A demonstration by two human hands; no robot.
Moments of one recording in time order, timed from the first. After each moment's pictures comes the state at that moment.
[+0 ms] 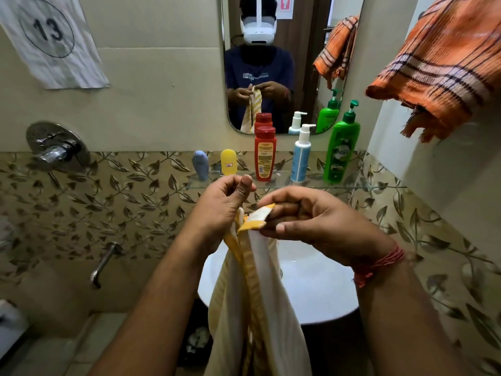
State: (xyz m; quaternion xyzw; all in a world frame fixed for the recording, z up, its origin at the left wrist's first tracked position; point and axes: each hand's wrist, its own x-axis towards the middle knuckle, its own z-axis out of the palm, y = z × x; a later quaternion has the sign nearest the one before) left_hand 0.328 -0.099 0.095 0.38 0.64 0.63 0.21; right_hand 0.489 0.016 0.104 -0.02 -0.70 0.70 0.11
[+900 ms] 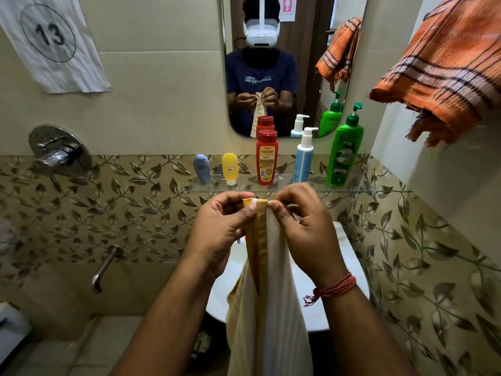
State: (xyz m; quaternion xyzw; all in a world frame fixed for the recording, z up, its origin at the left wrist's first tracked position) left_hand 0.335 -0.100 0.074 0.26 0.54 0.75 0.28; right_hand 0.453 0.002 0.069 -0.14 -0.80 0.36 0.46
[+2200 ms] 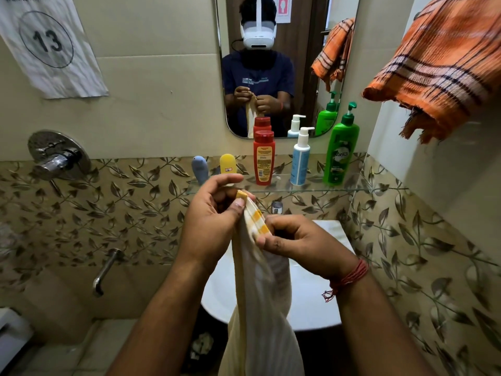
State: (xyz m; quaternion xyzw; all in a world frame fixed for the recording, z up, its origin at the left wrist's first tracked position) left_hand 0.346 -0.116 0.093 0.38 0.60 0.69 0.13; right_hand 0.472 0.016 0.068 0.00 -0.80 0.58 0.15
